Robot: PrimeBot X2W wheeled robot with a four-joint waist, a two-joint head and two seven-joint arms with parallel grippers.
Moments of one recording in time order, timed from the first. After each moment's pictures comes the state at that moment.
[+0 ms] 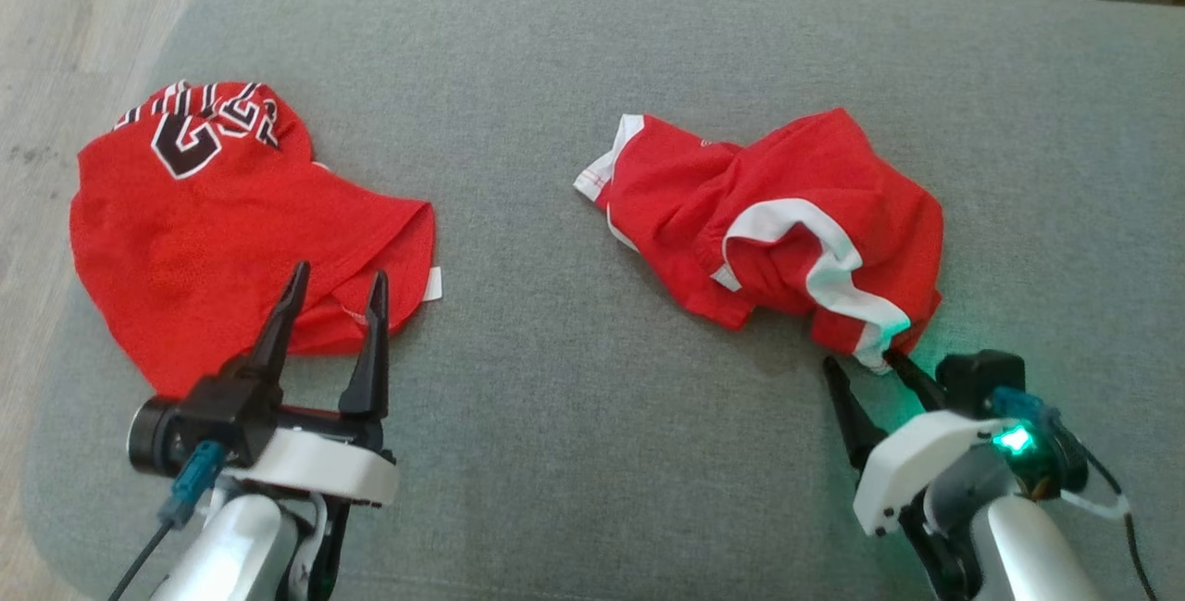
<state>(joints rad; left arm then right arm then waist) -0.20 0.36 -0.48 0.15 -0.49 0.15 -0.20 -0.09 -0.05 0.09 0.34 0.12 0.13 0.17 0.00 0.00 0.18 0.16</state>
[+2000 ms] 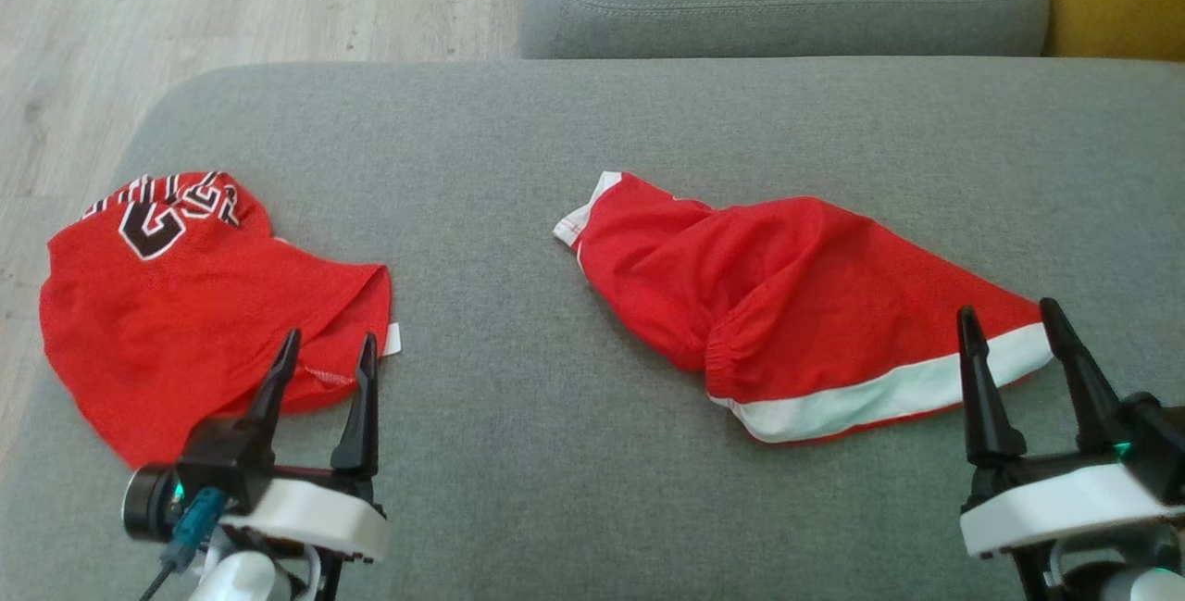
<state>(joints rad) -0.11 0.38 -0.49 0.15 -0.52 0.20 -0.18 0.16 -0.04 -0.05 -0.22 0.13 0.13 0.06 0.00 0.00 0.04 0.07</state>
